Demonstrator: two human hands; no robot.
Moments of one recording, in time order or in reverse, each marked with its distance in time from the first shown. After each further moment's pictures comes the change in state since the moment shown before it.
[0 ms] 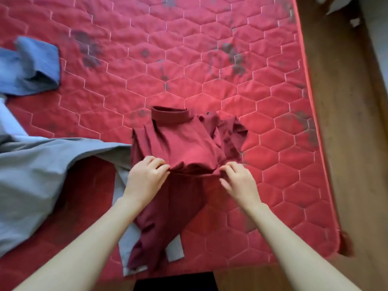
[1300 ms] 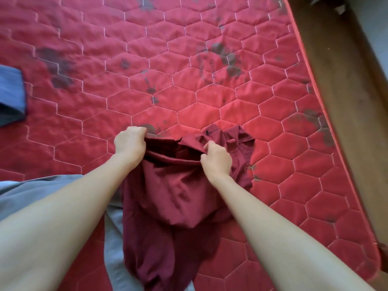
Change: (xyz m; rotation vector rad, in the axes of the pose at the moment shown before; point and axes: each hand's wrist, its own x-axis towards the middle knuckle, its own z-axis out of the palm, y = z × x) left_hand 0.151 -0.106 0.067 0.097 -0.393 -0.490; right_hand 0.159 -0.044 0.049 0.189 0.058 0.536
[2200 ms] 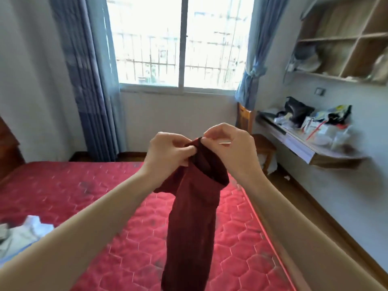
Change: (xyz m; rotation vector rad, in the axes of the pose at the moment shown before) left_hand -0.278 0.151 -0.576 -1.155 0.438 0.520; right_hand -0.253 -0.189 -0.599 0.693 0.543 -0.834
